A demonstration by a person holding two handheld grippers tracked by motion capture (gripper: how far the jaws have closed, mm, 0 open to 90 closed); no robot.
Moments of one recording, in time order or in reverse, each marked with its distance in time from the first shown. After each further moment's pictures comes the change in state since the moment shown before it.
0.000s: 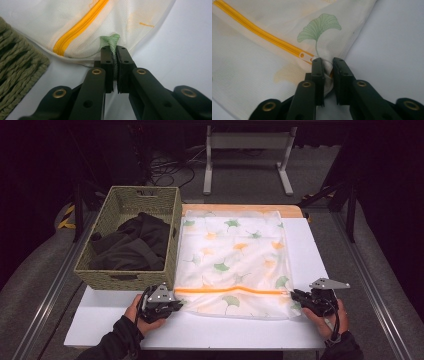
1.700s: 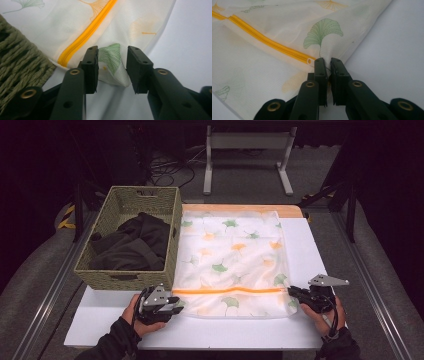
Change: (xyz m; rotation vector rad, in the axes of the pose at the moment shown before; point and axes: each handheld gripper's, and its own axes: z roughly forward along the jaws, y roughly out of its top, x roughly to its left) left arm -0.003 0.000 -0.009 -0.057 0.032 0.044; right arm 0.000 0.009 0.003 -0.052 0.050 -0.019
